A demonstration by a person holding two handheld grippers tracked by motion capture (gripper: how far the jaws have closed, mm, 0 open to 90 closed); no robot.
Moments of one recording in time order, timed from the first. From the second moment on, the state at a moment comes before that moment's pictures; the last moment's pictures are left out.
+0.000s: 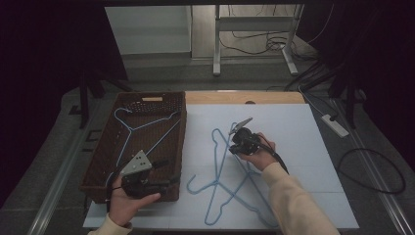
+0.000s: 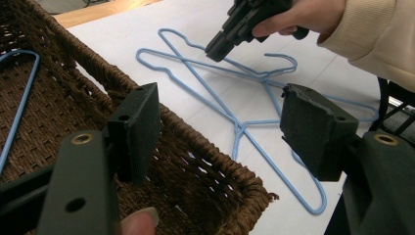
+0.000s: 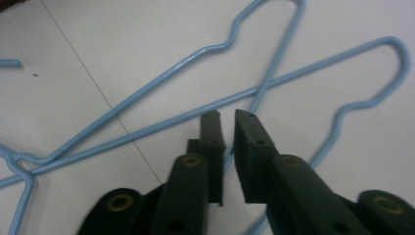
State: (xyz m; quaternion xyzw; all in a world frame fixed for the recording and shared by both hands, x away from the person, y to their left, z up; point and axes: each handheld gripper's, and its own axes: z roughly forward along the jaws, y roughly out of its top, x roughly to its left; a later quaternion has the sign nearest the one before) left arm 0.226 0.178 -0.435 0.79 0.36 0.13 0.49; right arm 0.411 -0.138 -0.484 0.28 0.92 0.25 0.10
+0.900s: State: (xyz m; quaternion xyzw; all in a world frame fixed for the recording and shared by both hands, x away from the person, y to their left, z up) left arm 0.227 0.174 -0.438 0.79 0.36 0.13 0.48; right arm 0.428 -0.152 -0.494 0.34 0.92 0.14 0.15
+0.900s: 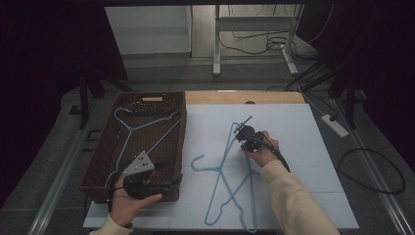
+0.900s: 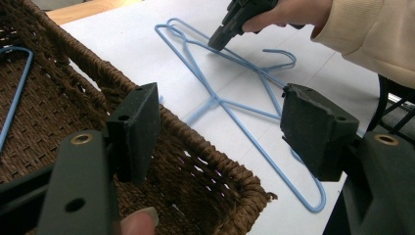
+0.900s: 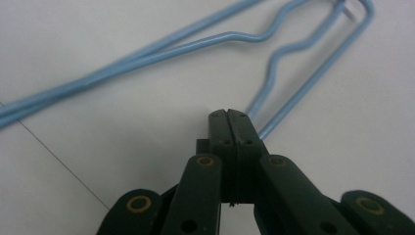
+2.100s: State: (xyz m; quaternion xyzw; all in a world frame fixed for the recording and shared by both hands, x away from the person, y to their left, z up) left arm 0.227 0.170 -0.440 0.79 0.35 0.12 0.48; right arm 0.394 -0.187 -0.477 0.34 0.91 0.22 0.11
